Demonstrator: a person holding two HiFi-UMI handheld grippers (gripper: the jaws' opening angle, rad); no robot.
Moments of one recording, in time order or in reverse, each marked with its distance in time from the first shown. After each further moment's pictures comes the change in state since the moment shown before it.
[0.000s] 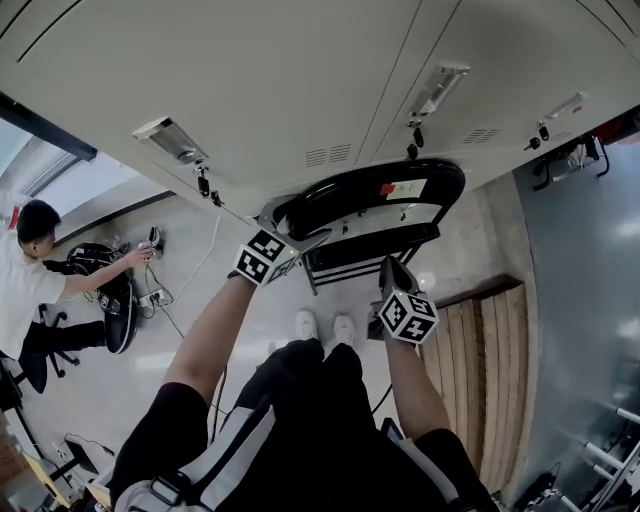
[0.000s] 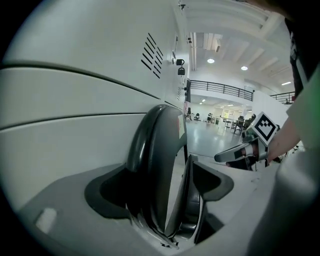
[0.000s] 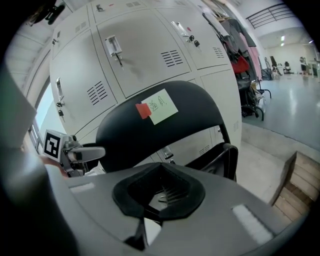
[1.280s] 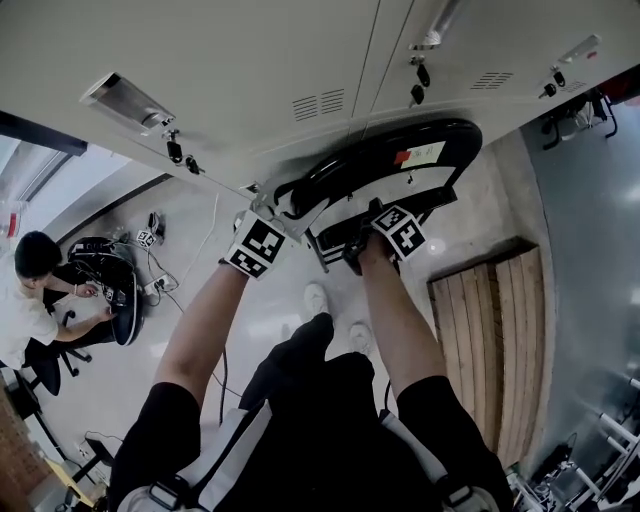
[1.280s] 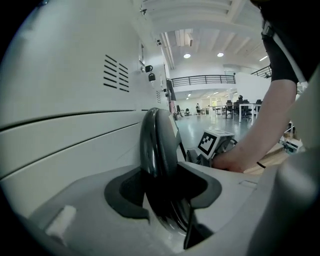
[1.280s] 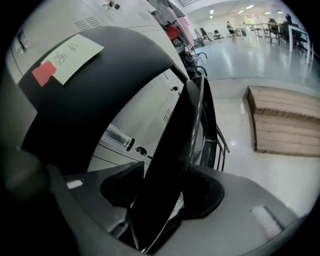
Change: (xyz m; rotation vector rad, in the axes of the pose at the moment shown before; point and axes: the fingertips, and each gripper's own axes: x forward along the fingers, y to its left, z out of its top) left arm -0.010 -0.027 0.011 0.285 -0.053 -0.002; right arm 0.094 -0.053 -0.068 0.606 0.113 -0.376
